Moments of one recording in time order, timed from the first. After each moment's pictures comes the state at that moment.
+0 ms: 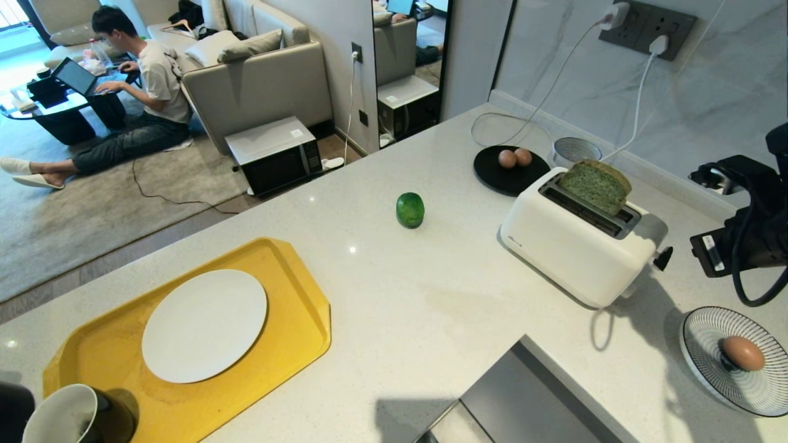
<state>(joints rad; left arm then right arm) 0.00 0.00 0.00 -0.01 0.00 0.00 -0.08 1.58 -1.24 0.38 -0.16 -0.26</state>
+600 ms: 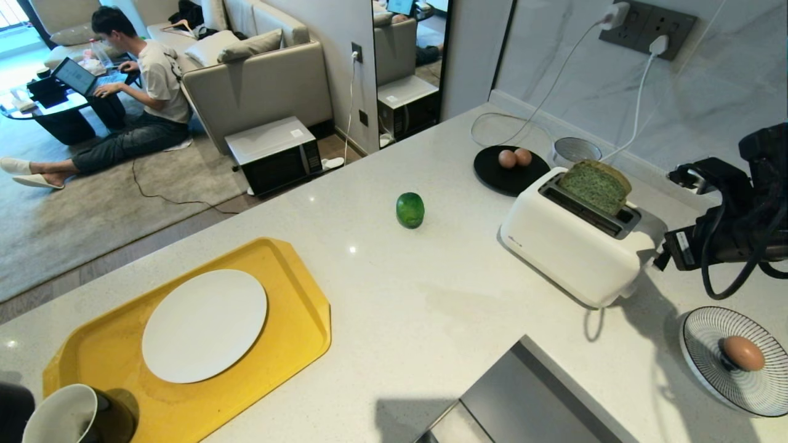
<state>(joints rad) 0.00 0.00 0.00 -0.01 0.00 0.00 -0.08 1.67 -1.24 0.26 -0.07 -0.26</state>
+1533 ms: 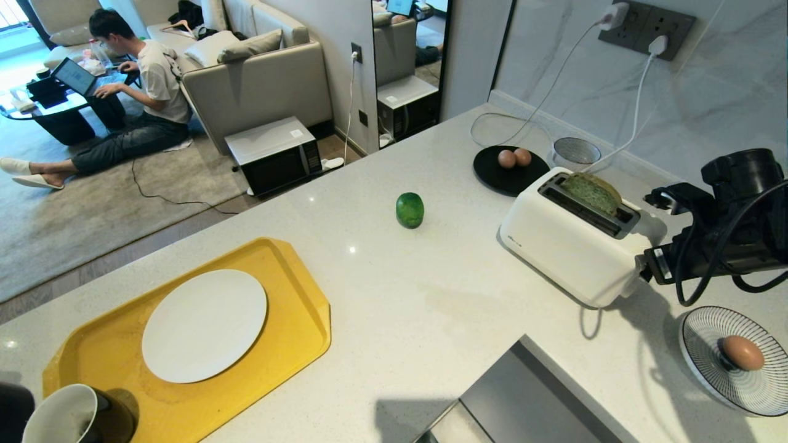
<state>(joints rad) 0.00 0.00 0.00 -0.01 0.00 0.00 -0.08 1.78 -1.22 0.23 -0.07 -0.24</state>
